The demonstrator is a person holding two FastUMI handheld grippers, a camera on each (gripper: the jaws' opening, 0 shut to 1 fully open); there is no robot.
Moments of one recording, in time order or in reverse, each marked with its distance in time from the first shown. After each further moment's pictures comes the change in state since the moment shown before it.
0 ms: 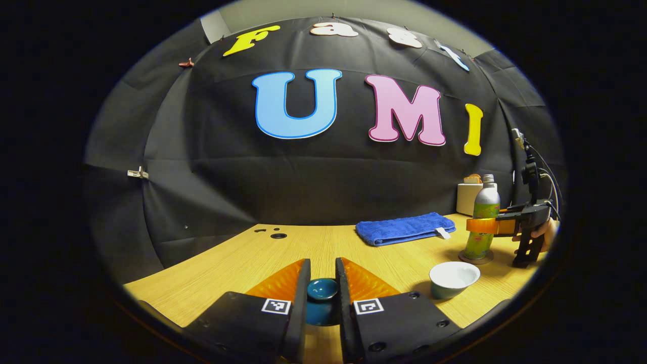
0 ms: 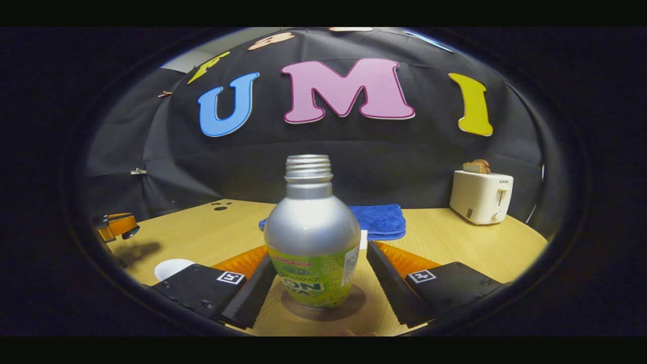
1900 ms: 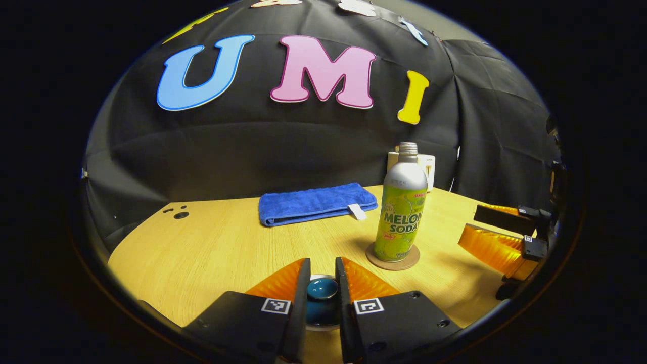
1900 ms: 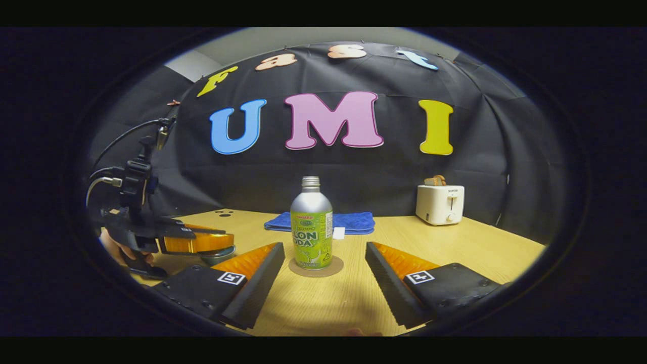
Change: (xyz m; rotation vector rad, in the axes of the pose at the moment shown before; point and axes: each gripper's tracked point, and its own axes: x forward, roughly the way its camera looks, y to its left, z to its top) left arm 0.030 -0.198 -0.027 0.033 0.248 -0.349; right arm -0.125 -0.004 -0.003 -0.010 -0.147 -0.089
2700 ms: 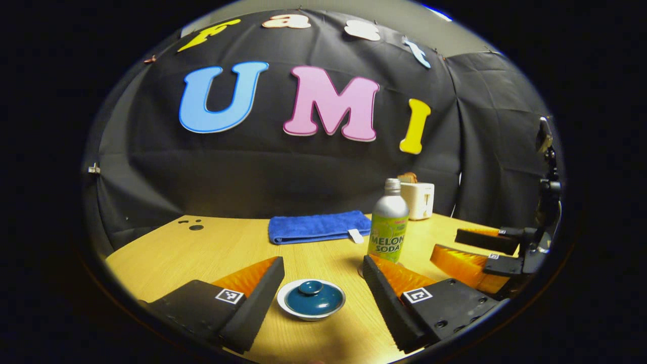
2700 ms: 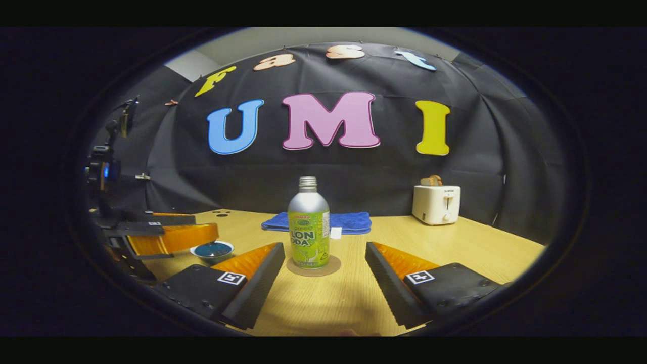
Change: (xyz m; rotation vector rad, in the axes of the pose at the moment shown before) left arm -0.065 -0.014 0.037 -0.053 -0.226 0.065; right arm -0.008 -0.004 -0.001 -0.001 0.000 -0.025
